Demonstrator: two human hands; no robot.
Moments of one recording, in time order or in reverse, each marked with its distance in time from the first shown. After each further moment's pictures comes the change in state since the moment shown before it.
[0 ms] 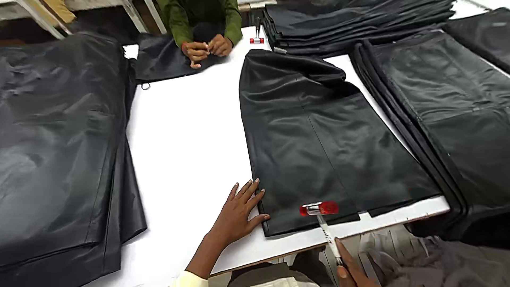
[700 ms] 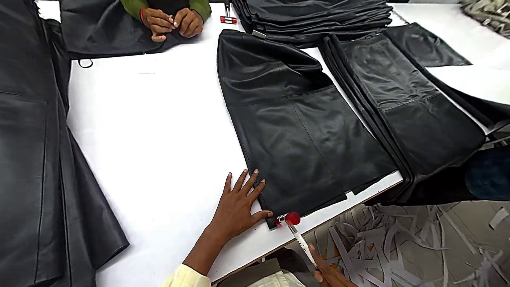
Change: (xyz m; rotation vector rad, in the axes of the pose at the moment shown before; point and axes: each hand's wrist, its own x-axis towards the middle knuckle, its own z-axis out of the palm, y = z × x) left_hand 0.007 -0.016 -0.006 0.085 -0.084 0.070; right_hand -0.036 -0.062 0.064 -0.264 -0.027 0.100
